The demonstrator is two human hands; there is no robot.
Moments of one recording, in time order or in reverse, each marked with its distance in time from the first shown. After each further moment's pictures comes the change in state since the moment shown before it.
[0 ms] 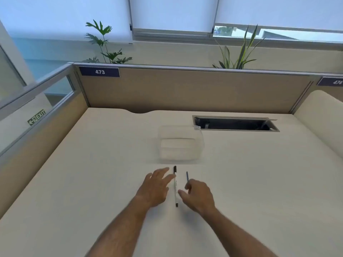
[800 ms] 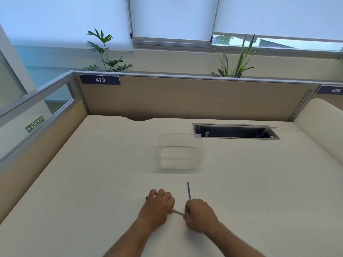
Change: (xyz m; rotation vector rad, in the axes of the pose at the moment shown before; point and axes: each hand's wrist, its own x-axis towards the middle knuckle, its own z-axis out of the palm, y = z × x) left_hand -0.009 0.004 0.030 0.244 0.070 0.185; right_hand 0.005 0.018 0.014 -0.250 -0.272 -0.123
